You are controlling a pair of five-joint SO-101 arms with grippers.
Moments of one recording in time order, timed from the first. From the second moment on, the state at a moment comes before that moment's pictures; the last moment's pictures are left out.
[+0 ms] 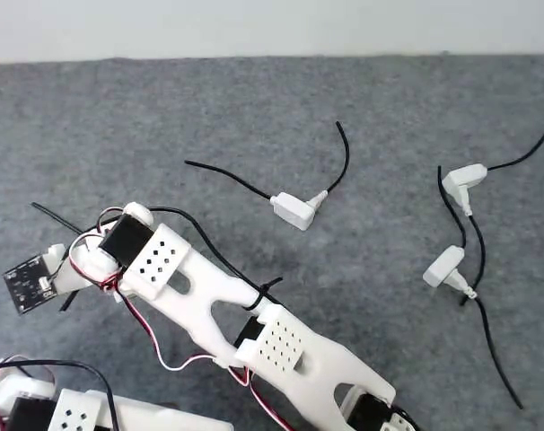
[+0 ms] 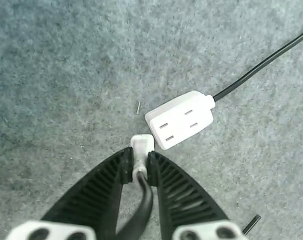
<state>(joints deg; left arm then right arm) -82.3 -83.3 72.1 74.6 -13.0 -62.5 57.9 -80.8 100.7 58.0</state>
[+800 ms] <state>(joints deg) -84.7 -83.4 72.1 74.6 -13.0 -54.6 52.9 -81.1 99.8 51.9</state>
